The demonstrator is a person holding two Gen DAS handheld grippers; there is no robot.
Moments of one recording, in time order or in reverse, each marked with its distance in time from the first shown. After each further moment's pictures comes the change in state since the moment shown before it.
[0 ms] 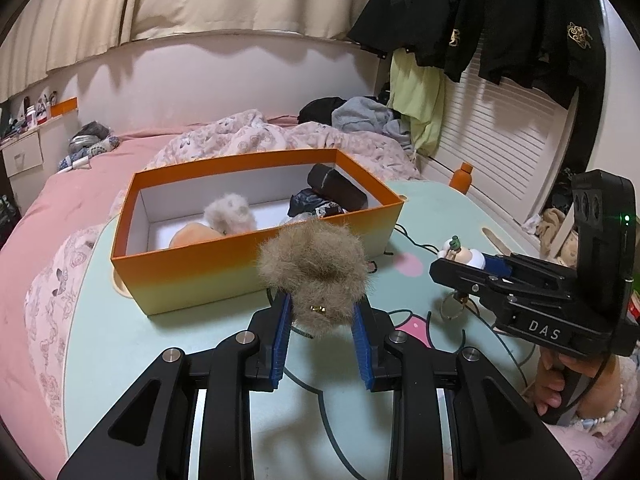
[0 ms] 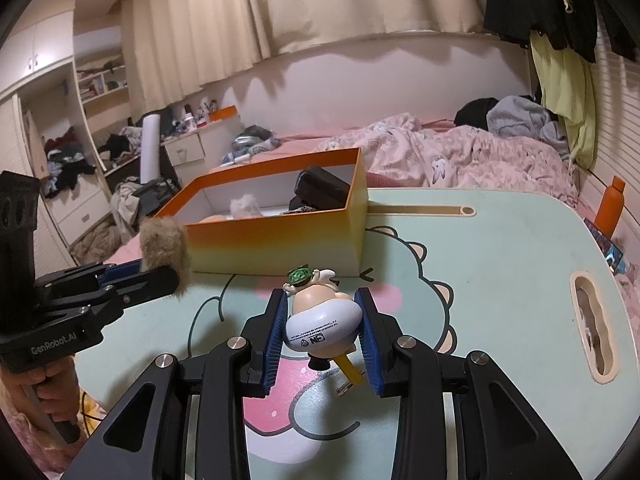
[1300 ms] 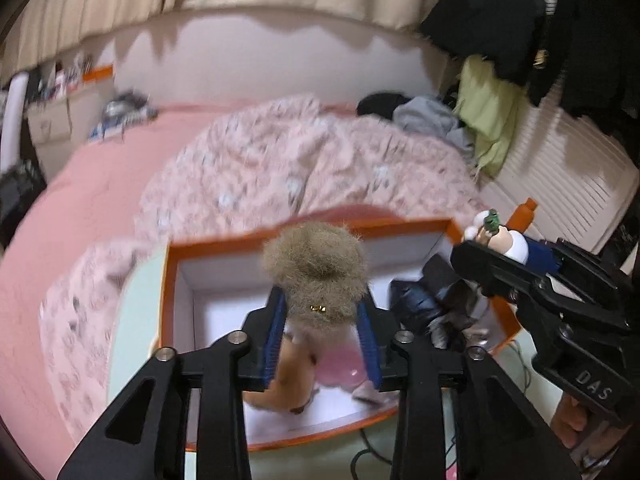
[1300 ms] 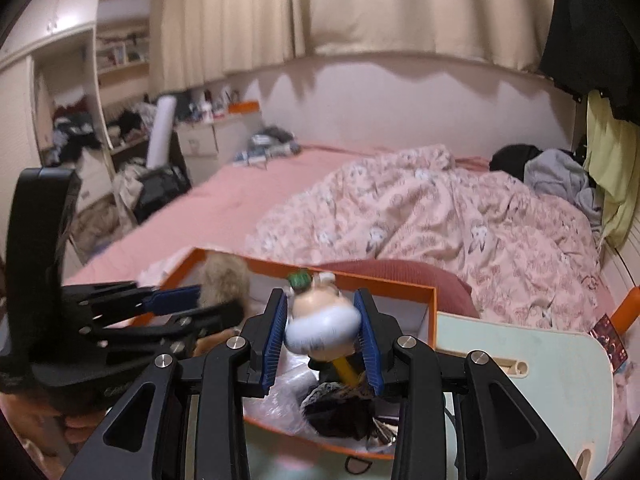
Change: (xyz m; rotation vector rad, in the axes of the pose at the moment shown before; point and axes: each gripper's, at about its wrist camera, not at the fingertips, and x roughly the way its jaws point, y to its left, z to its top) left arm 0.080 0.079 0.084 -0.172 0.127 0.148; right arm 0.098 0.050 0.122 -0.161 0.028 -0.007
